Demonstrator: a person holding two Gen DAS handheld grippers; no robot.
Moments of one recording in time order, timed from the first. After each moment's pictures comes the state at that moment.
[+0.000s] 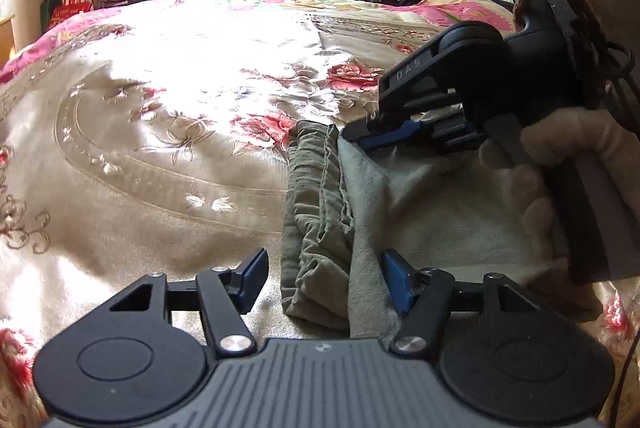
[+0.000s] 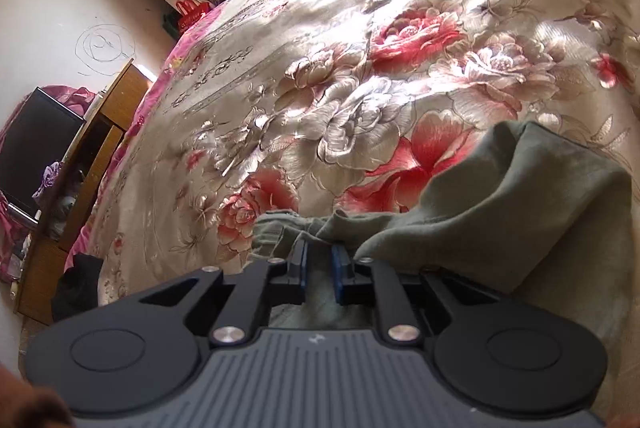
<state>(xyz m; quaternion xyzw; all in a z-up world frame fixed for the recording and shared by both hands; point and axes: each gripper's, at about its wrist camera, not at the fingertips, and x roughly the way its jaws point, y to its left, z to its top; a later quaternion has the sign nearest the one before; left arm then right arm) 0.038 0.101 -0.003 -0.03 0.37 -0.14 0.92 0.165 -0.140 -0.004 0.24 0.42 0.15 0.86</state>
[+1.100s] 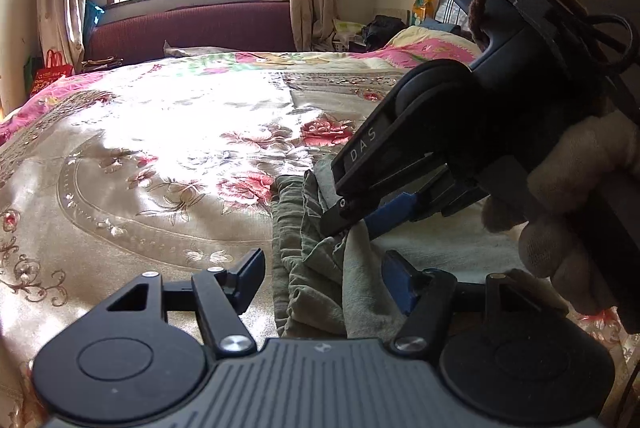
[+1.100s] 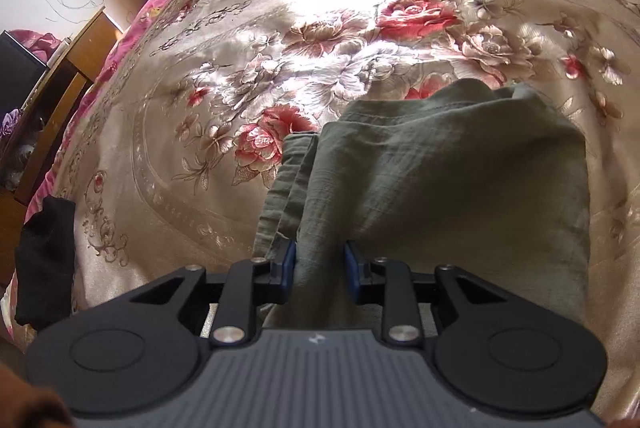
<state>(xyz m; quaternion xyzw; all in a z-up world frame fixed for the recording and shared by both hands) 0.009 0.100 0.022 0.01 0.29 -0.17 0.94 0.113 -0.100 0.018 0.18 0.50 0.11 0.84</state>
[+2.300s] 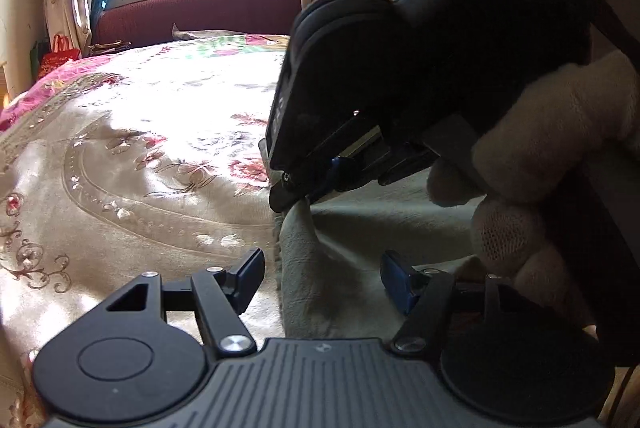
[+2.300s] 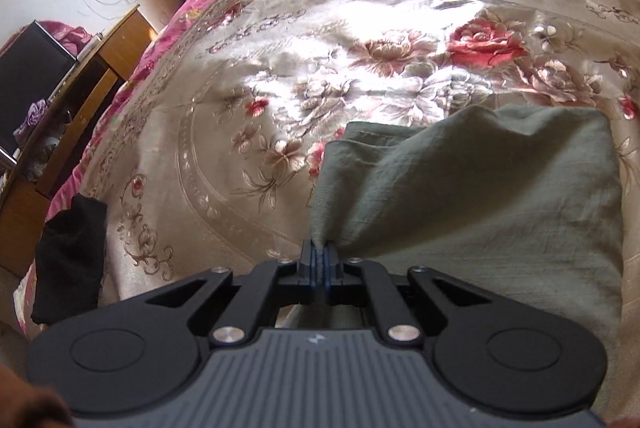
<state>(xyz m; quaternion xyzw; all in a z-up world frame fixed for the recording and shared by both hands) 0.021 0.102 0.008 0.03 0.31 -0.14 0.94 0.132 -0.036 0.024 0.12 0.48 0.14 0.86</state>
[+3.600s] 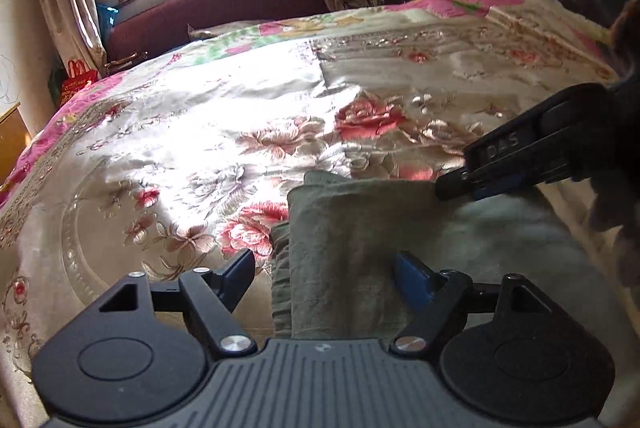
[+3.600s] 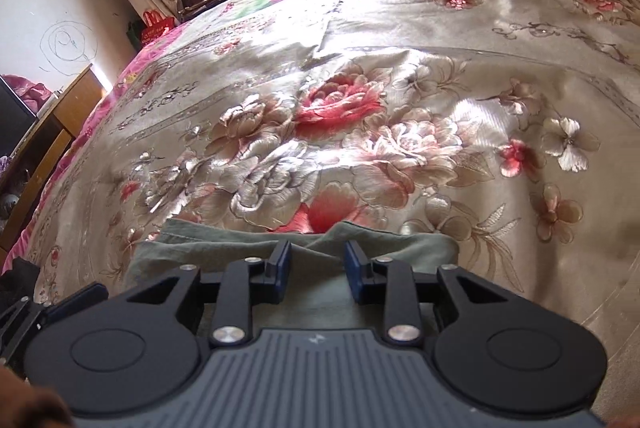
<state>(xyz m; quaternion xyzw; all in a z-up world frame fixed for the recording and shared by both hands) 0.119 0.047 0.012 0.11 0.35 -0.09 0.92 0.158 -0.193 0.001 0.17 0.42 0.08 0.89</state>
